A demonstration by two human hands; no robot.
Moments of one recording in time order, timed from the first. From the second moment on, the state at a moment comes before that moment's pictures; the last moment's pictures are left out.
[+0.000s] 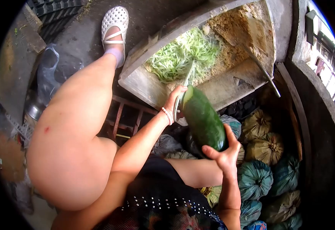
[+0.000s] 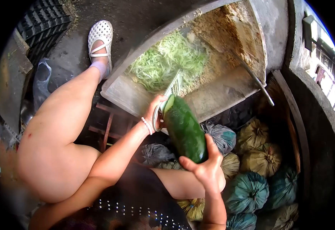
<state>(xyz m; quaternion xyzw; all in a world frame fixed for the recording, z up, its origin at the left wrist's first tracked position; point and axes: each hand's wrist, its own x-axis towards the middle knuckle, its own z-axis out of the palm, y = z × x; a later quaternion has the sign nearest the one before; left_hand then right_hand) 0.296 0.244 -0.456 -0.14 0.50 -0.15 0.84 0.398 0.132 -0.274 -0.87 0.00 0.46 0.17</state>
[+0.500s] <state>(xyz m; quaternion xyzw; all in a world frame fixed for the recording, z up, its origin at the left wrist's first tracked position) 0.280 0.236 -0.478 -0.10 0.55 -0.21 0.80 0.438 0.075 -0.387 -0.63 0.41 0.47 0.47</state>
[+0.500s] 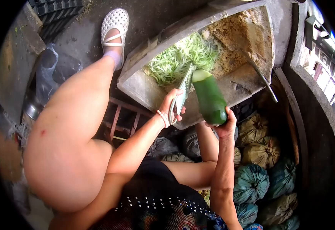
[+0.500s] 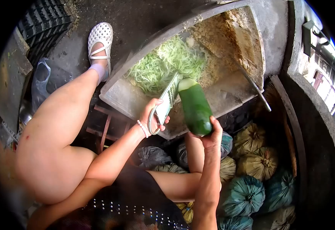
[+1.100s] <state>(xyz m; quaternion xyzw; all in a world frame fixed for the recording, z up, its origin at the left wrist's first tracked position) 0.282 0.231 -0.477 -0.09 0.55 -0.22 0.80 0.443 0.113 -0.383 -0.93 -0.08 0.33 0.10</state>
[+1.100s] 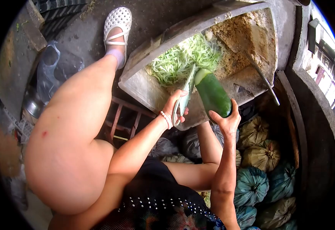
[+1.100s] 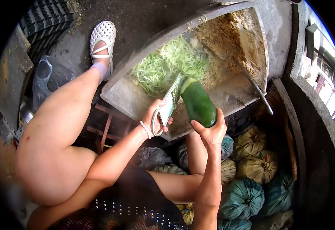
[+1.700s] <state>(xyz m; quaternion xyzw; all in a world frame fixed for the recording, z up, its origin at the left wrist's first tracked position) 0.290 0.214 -0.472 -0.12 0.53 -0.16 0.82 0.371 0.120 -0.268 -0.92 0.08 0.36 0.14</state>
